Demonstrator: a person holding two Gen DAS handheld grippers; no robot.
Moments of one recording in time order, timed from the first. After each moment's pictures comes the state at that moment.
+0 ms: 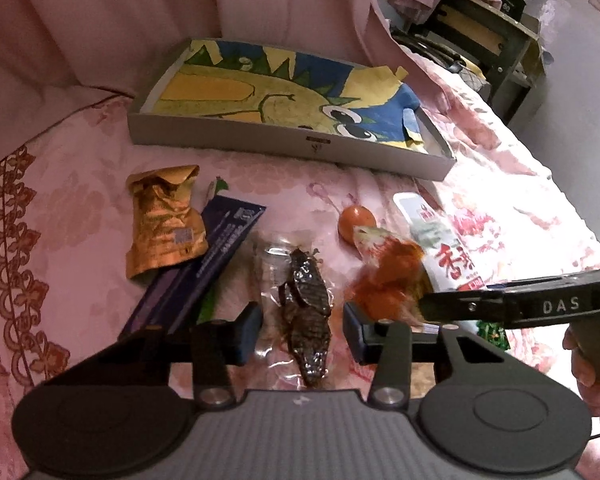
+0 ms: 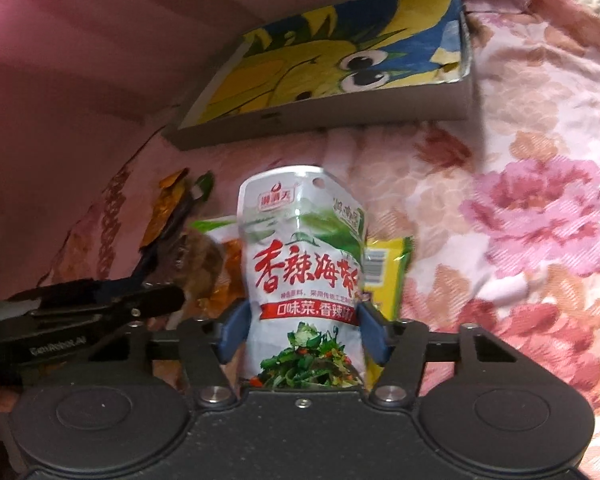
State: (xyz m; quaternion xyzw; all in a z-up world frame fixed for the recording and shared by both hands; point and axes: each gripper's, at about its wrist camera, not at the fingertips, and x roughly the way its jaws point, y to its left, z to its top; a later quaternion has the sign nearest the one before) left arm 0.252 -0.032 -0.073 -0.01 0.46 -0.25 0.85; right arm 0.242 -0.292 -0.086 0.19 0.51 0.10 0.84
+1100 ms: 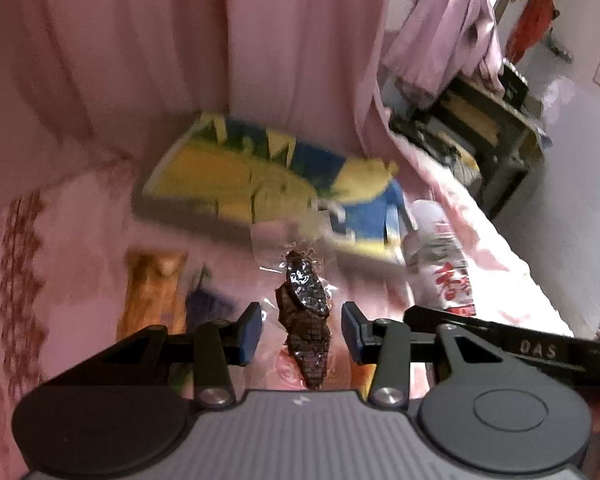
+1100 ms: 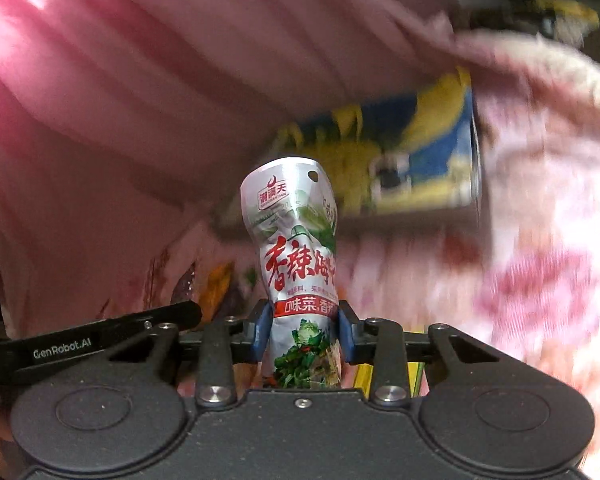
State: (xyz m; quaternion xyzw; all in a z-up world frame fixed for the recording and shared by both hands) left arm 0.263 -0.043 -0.018 -0.10 0.38 -0.22 0.89; right arm 0.242 -0.302 -0.030 0.19 0.34 0.10 0.91
